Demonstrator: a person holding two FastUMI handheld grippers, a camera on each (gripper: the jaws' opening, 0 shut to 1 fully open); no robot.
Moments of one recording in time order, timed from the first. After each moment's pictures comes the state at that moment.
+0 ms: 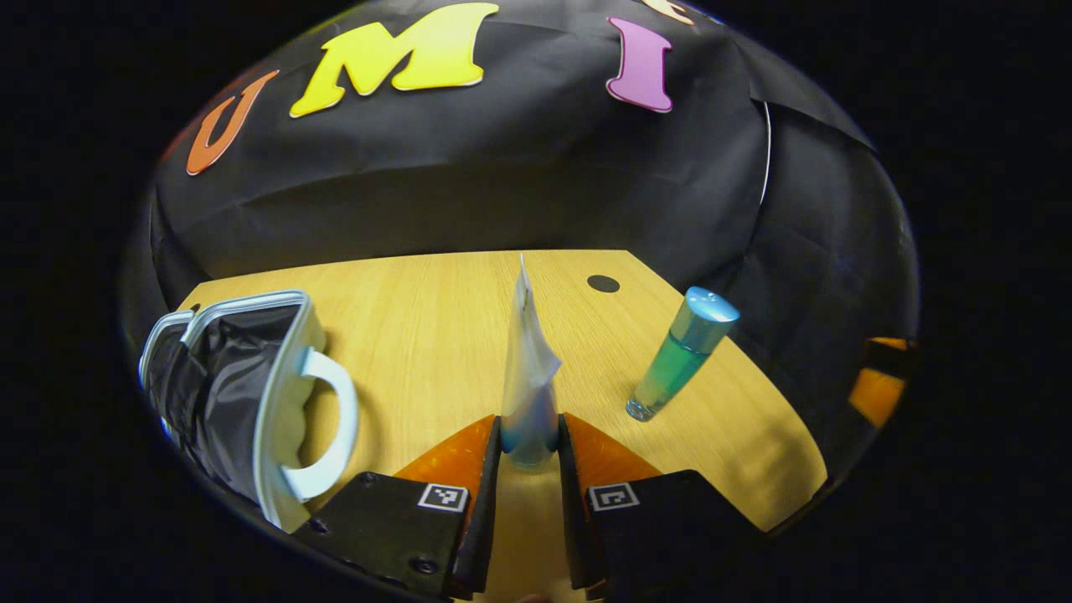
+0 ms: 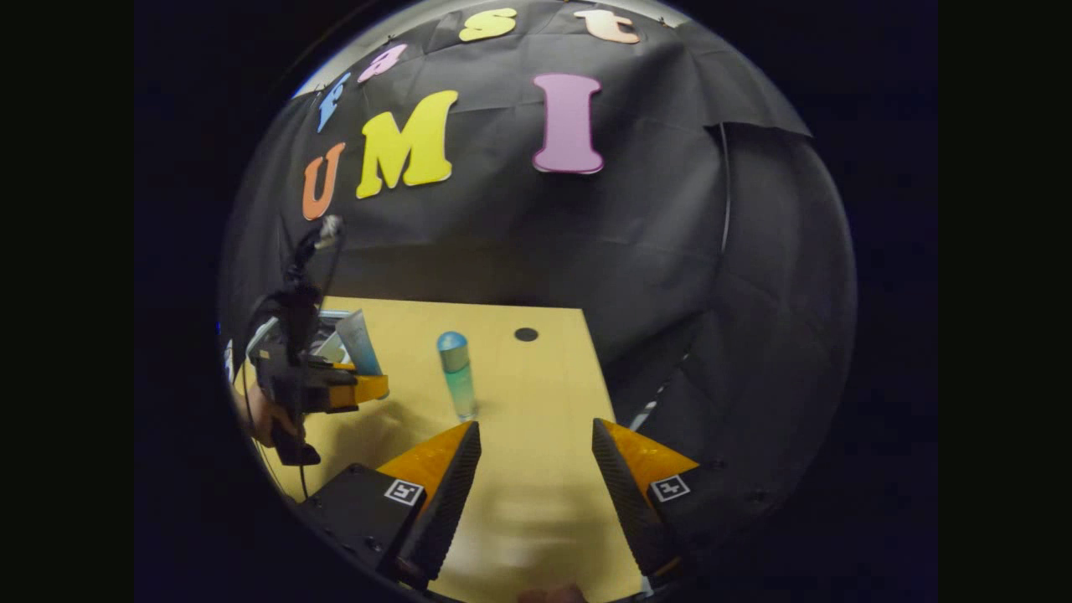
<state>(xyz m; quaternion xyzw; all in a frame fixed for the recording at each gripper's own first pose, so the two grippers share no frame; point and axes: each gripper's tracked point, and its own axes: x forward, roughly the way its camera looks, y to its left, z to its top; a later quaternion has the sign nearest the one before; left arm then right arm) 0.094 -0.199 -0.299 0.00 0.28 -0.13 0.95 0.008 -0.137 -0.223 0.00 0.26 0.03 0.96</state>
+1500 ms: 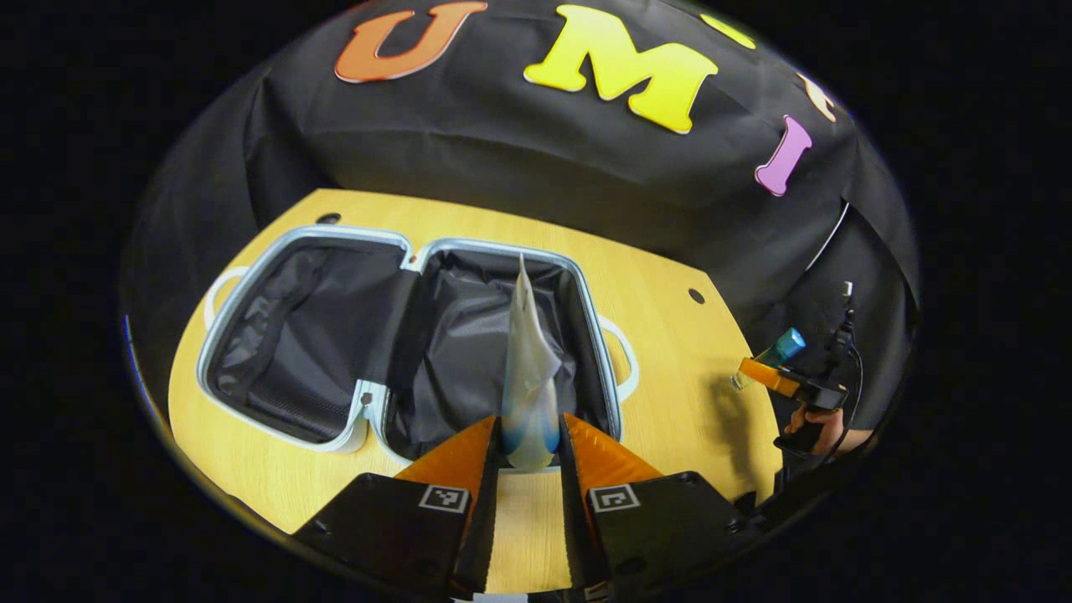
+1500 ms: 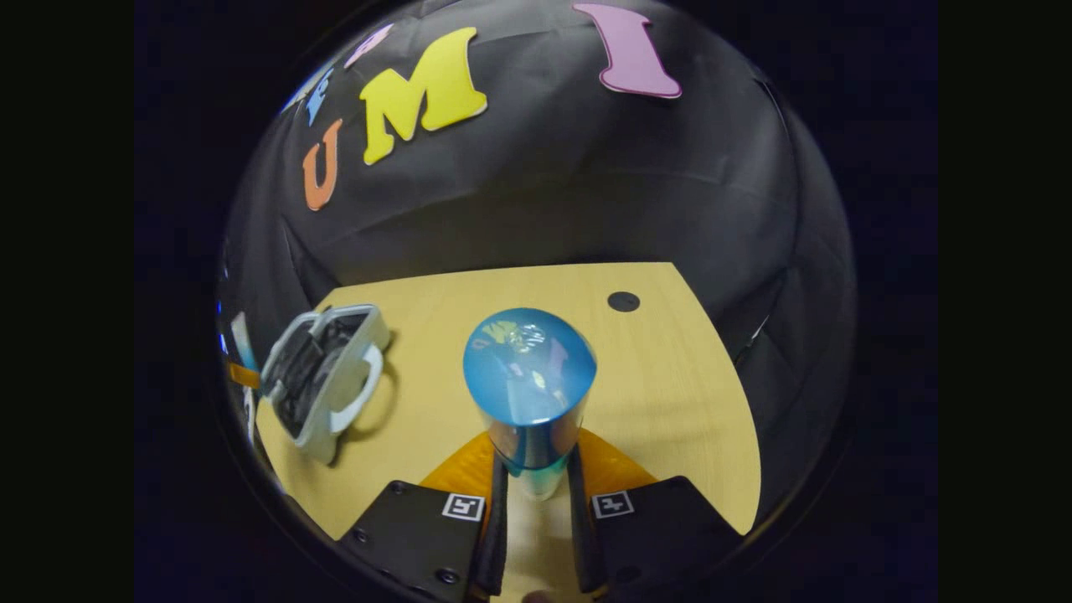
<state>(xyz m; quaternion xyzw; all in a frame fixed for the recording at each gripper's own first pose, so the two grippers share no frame) 0.006 0.079 -0.254 -0.13 0.42 -0.08 0.90 0.079 -0.021 -0.267 0.07 0.36 0.10 0.93</state>
